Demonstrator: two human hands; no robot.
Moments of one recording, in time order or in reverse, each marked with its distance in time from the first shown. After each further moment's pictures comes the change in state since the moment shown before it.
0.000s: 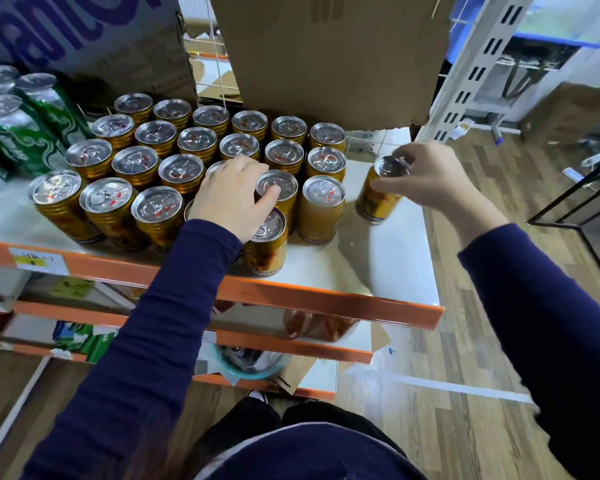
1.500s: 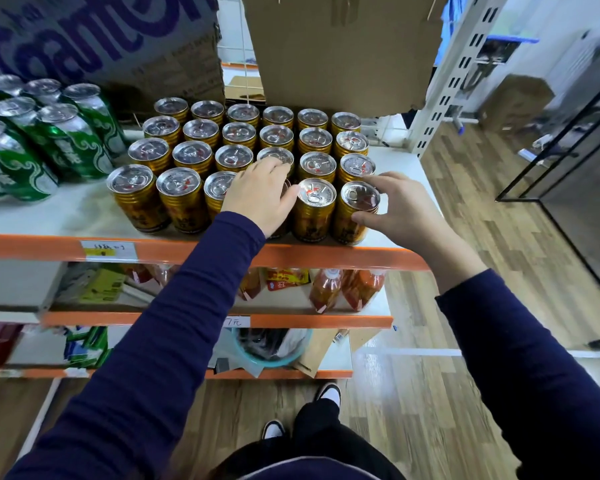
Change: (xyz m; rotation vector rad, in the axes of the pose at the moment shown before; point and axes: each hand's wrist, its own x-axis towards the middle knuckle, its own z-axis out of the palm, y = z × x) left_hand -0.048 -0.042 -0.029 0.049 -0.070 0.183; right_hand -0.124 -0.104 0.043 0.064 0.032 -0.053
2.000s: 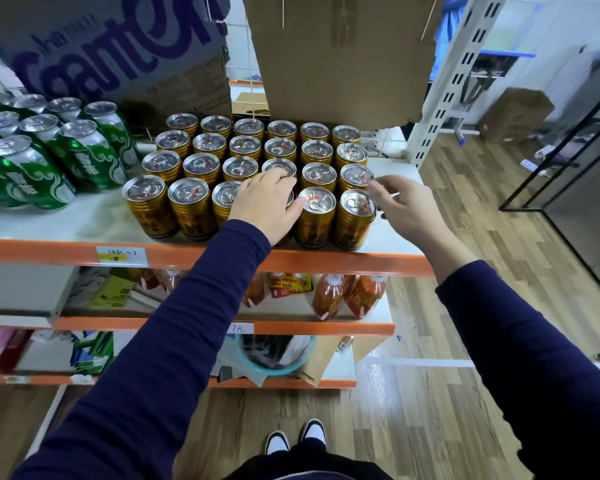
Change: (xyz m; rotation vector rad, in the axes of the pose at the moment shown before) left_hand -0.008 0.009 -0.009 0.035 0.003 0.007; right_hand 0.006 0.006 -0.005 0.265 0.097 0.184
